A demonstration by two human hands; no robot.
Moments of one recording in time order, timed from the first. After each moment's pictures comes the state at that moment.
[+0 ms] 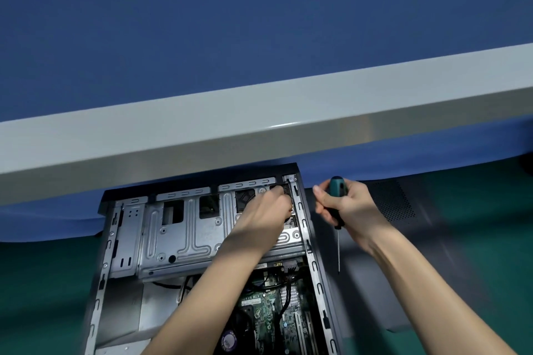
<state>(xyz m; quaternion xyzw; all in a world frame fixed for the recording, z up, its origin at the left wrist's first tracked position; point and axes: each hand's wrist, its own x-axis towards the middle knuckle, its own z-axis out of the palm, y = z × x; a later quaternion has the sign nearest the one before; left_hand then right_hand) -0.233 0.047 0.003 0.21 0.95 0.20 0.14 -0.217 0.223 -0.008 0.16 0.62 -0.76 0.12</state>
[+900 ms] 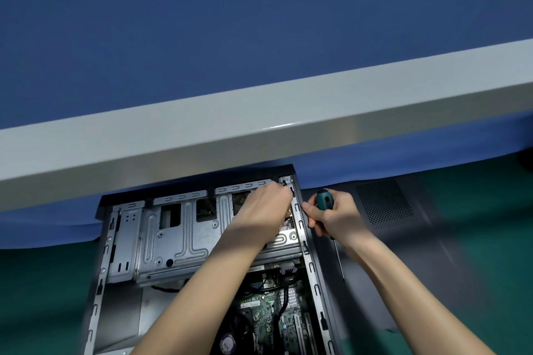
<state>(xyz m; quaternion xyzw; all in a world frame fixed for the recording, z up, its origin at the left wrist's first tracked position) -0.249 0.061 0.021 0.23 0.95 0.10 0.18 -0.208 0.208 -0.006 0.19 0.71 -0.67 0.13</state>
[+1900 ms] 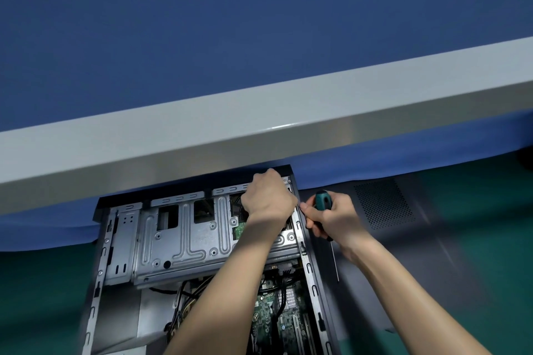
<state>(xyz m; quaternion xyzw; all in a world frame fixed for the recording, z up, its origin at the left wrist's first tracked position) -0.269 0.098 0.018 -0.10 0.95 0.18 0.22 -0.205 0.209 -0.003 0.22 0.67 -0.69 0.14</state>
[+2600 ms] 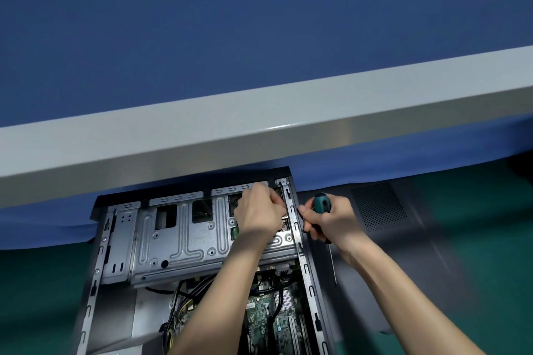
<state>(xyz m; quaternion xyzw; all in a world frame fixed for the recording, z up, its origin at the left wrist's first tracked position) -0.245 0.075 0.001 -0.12 0.92 0.31 0.18 -0.201 0.206 0.009 0.23 0.67 -0.69 0.15</state>
